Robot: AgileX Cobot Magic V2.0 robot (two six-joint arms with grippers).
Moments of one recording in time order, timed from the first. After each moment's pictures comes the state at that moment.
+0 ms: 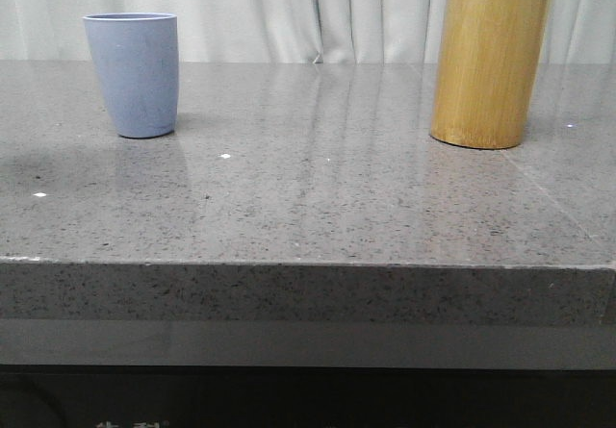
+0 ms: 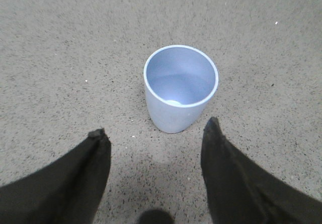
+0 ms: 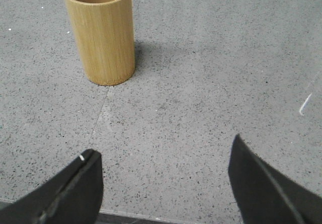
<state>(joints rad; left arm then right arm) -0.22 1.25 -1.29 -0.15 0.78 0.11 0.03 0.46 -0.64 0.05 0.69 -0.02</state>
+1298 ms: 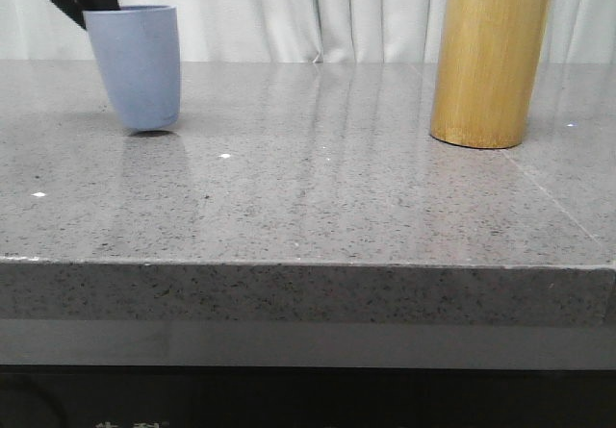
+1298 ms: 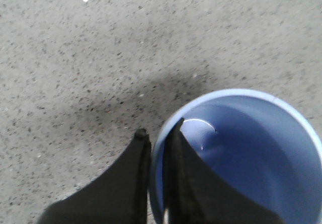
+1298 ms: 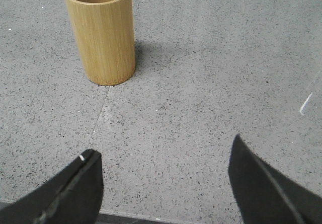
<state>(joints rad) -0.22 1.91 -1.91 -0.14 1.12 0.11 0.03 0.46 -0.64 0.05 0.69 -0.02</state>
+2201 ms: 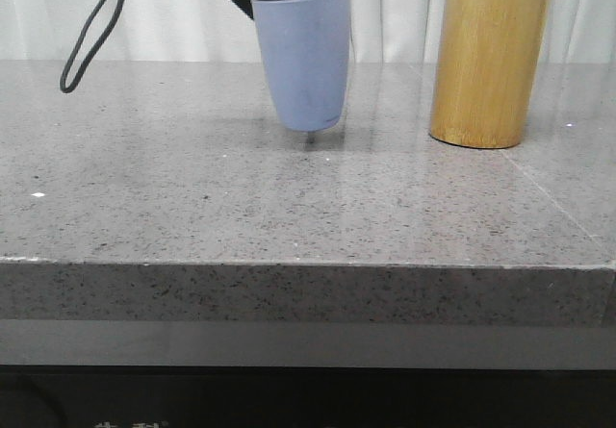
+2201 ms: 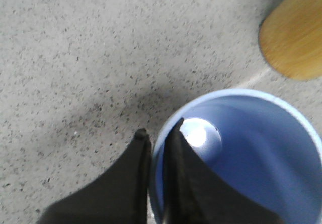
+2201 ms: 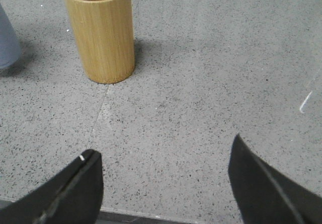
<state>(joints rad) -0.53 1.98 -2.02 -0.12 1.11 0.11 0.03 0.46 -0.64 0.05 0.69 -0.02</state>
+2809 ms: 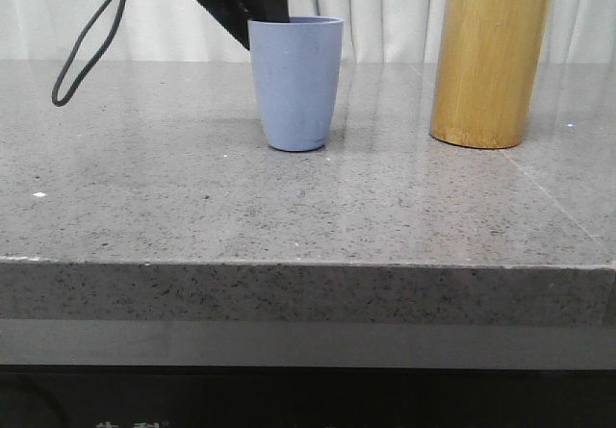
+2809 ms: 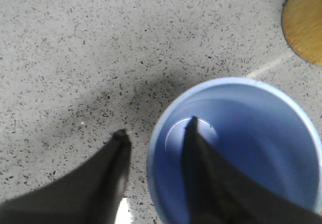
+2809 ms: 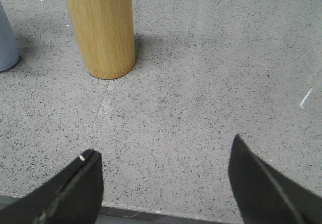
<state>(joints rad) -0.53 2.00 -2.03 -0.11 1.13 0.11 0.03 0.46 -0.64 0.05 0.71 -0.02</state>
